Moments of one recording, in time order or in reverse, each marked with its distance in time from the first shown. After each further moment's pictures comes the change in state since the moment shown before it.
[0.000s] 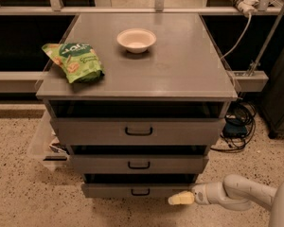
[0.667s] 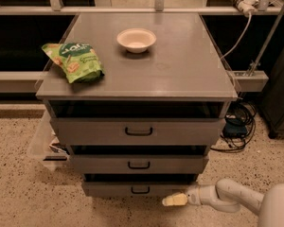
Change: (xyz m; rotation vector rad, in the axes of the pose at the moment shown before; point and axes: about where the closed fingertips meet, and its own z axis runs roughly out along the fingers) arm 0.001 -0.006 0.046 -0.108 -0.077 -0.057
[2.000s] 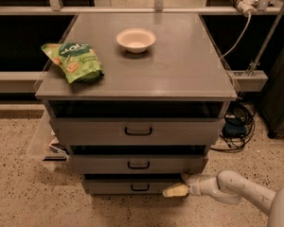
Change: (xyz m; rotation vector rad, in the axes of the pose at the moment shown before) arm -0.054 -0.001 -0.013 0.061 -0.055 -0.158
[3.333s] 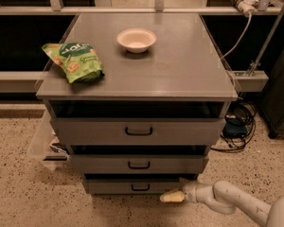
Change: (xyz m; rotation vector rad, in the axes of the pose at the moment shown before) arm 0.033 -0.016 0.026 0.041 -0.058 -0.012
